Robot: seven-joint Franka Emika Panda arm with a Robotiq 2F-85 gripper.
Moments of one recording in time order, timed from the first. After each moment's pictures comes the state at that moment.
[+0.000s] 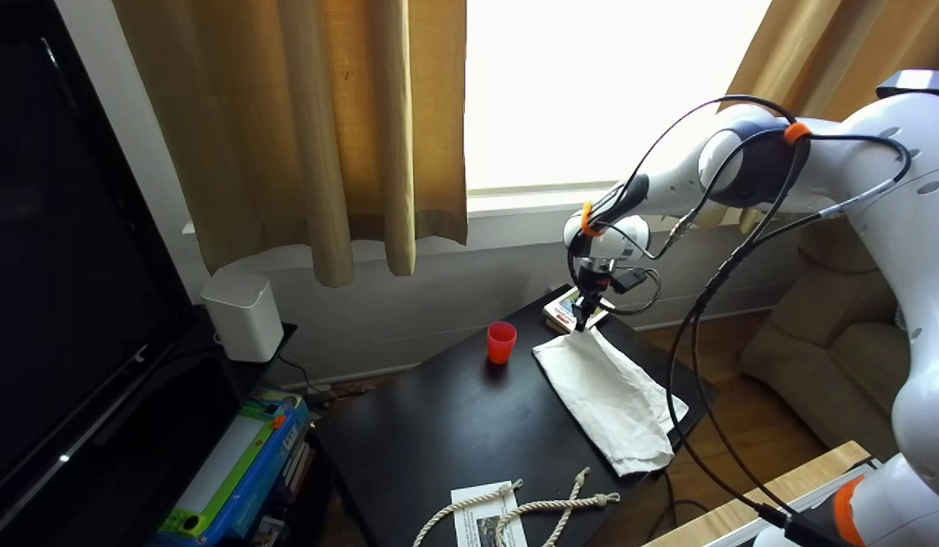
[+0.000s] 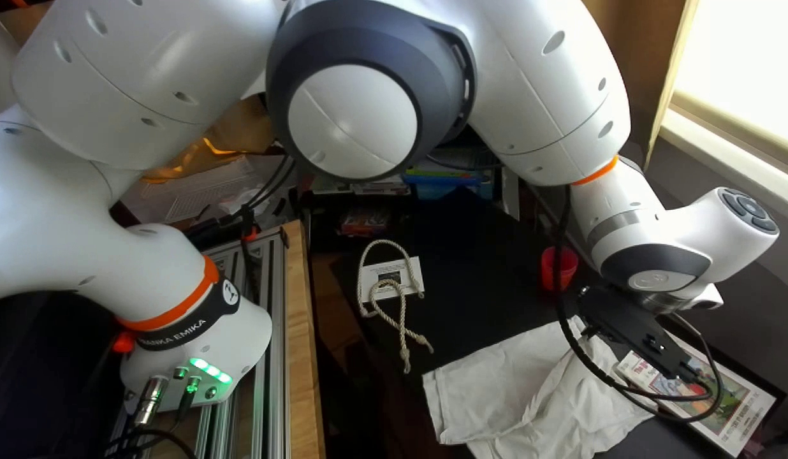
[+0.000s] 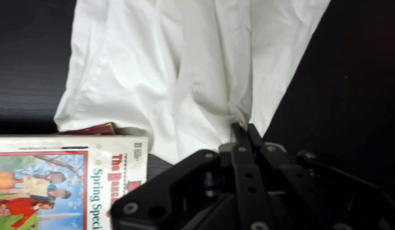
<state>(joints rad) -0.27 1.16 0.07 -1.42 0.06 2.31 -0.76</state>
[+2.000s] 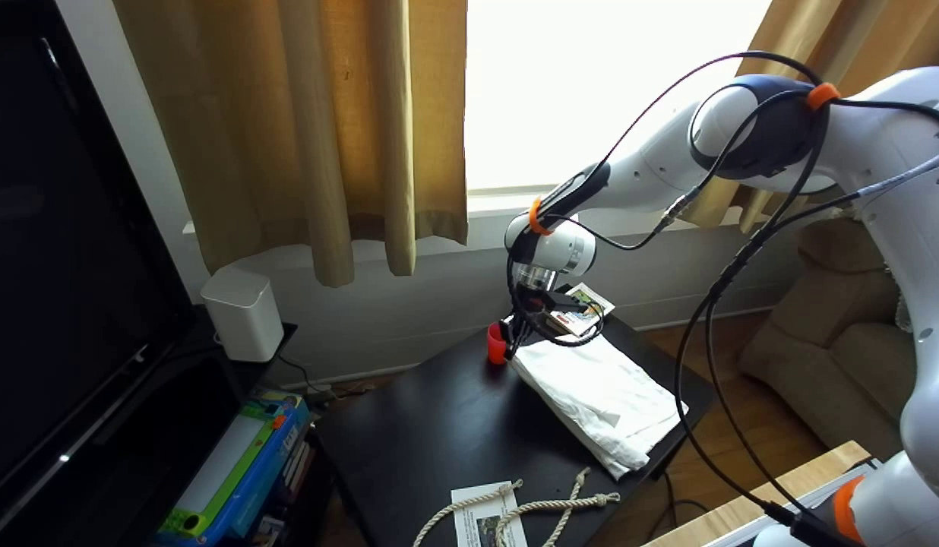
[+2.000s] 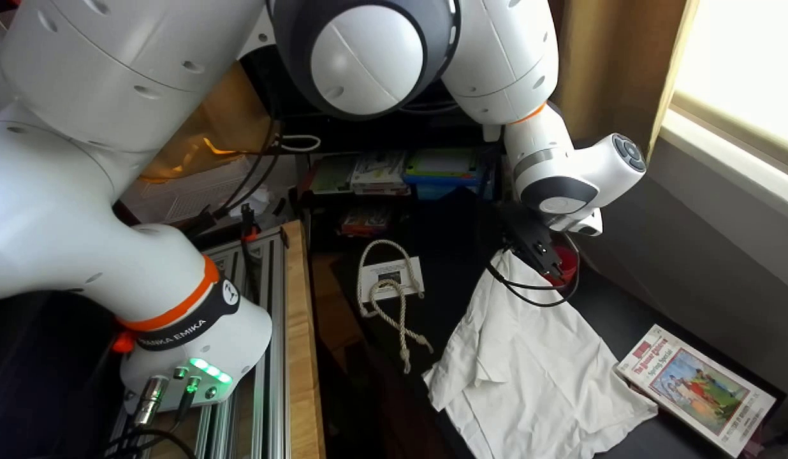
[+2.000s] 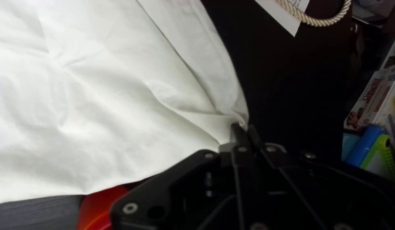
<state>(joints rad) -0.18 1.07 0.28 -1.63 0.20 2.32 -0.52</state>
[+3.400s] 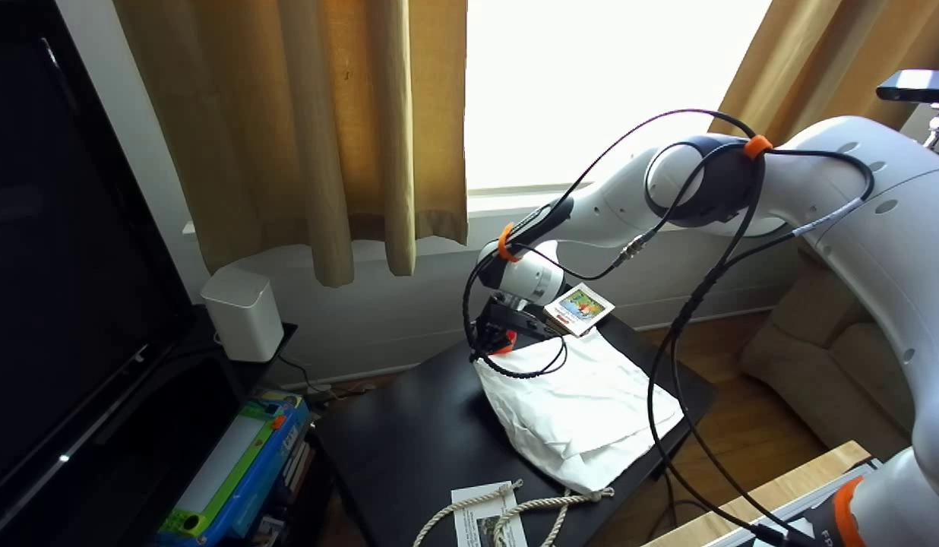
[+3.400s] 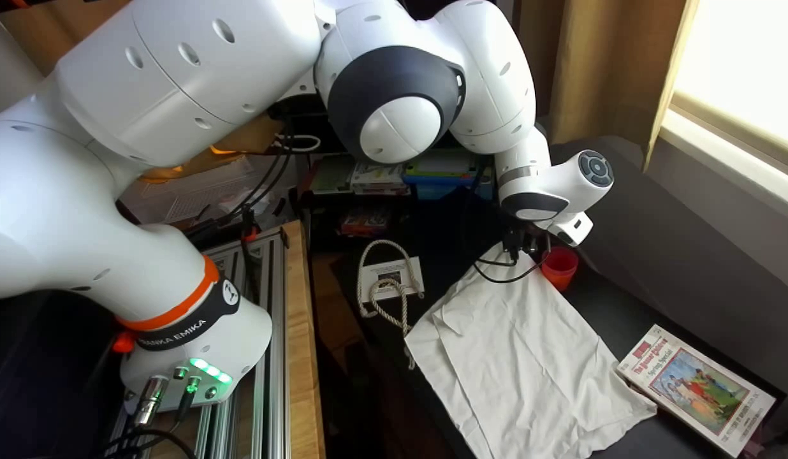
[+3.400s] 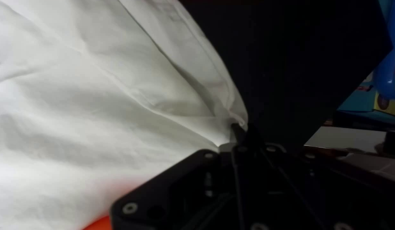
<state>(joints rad) -0.09 1.26 0.29 -1.45 0.34 2.55 -0.04</state>
